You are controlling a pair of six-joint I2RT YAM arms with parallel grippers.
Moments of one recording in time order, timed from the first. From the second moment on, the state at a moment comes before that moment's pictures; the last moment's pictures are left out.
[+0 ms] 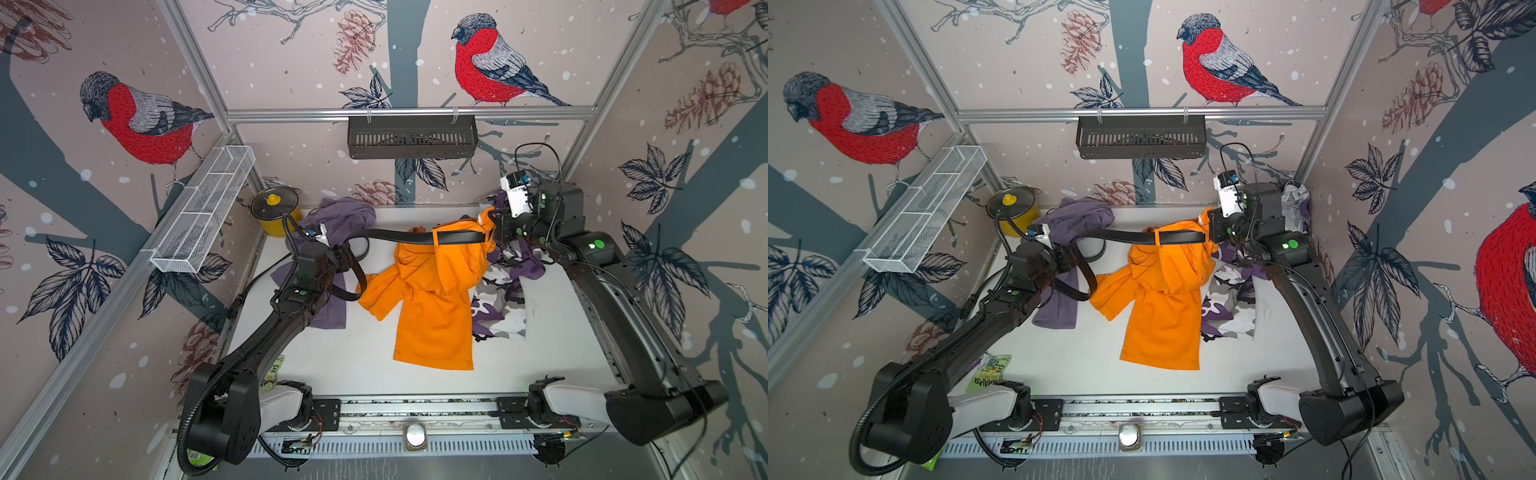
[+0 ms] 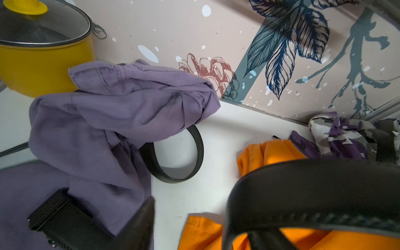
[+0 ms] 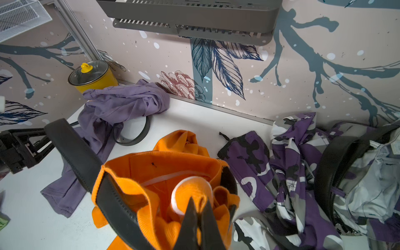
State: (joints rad) left arm -0.27 1.20 0.74 0.09 -0.08 -0.42; right arm 0.31 1.29 1.54 -0.71 -0.17 -0.01
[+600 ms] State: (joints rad) left arm -0.63 0.98 0.87 0.01 -0.52 -0.12; right arm 0.32 1.31 1.56 -0.71 -0.14 -0.01
